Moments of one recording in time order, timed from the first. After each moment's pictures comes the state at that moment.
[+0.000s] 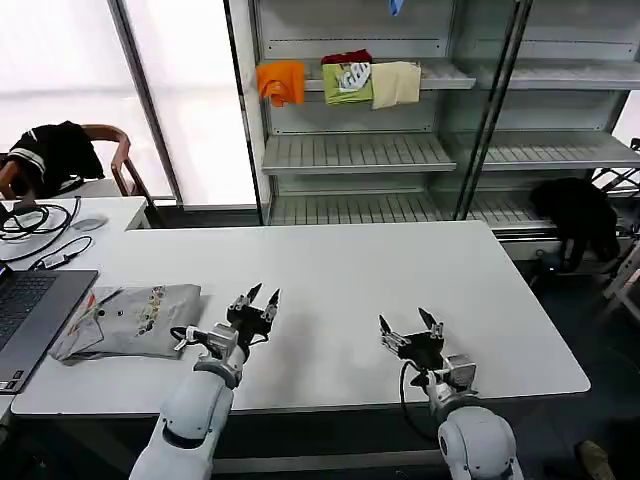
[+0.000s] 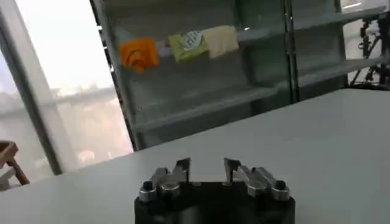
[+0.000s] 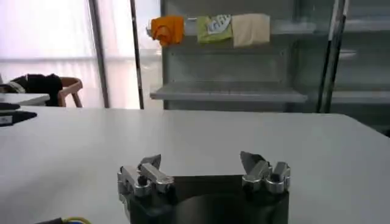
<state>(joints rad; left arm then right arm) 1.07 -1.40 -0.37 -1.90 0.04 0.49 0.11 -1.23 1.44 0.46 1.99 0.11 -0.44 -0.09</state>
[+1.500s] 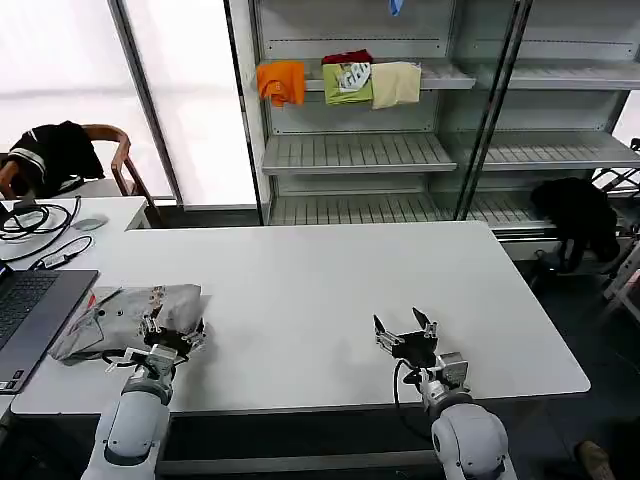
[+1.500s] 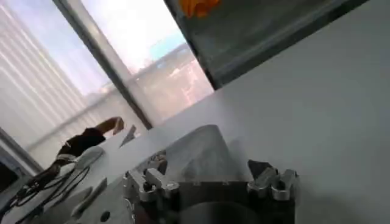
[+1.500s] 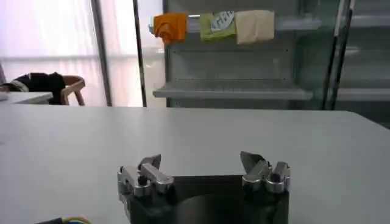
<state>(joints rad) 1.17 -1.32 -0.63 -1.82 0.32 0.44 0.15 -1.22 1.46 0.45 1.98 0.09 -0.44 -0.10</state>
